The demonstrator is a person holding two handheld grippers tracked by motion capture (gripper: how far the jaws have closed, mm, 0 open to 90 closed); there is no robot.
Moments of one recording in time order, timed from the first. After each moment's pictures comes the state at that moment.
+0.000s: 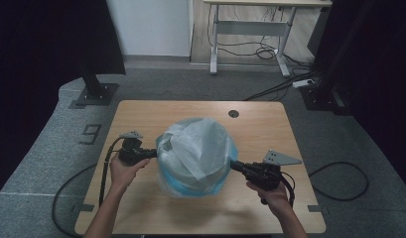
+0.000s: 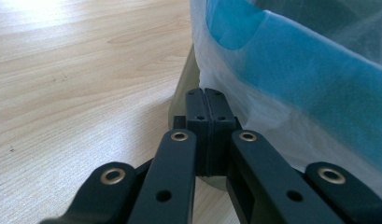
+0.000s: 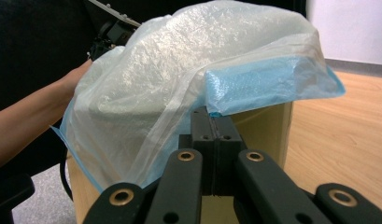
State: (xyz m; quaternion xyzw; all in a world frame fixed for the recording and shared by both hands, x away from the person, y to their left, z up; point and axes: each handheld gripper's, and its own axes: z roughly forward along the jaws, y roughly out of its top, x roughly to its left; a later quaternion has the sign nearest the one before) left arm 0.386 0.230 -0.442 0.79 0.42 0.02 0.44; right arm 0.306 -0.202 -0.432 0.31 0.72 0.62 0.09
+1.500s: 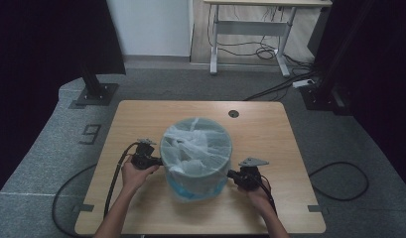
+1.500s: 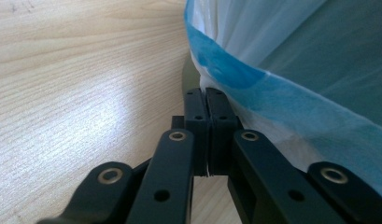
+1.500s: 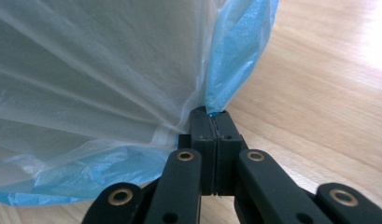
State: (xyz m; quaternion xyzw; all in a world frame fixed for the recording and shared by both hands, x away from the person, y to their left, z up) left arm 0.403 0.208 -0.494 0.82 0.44 -0.02 0.37; right arm 0.350 -0.178 -0.535 0.43 0.78 0.43 0.13
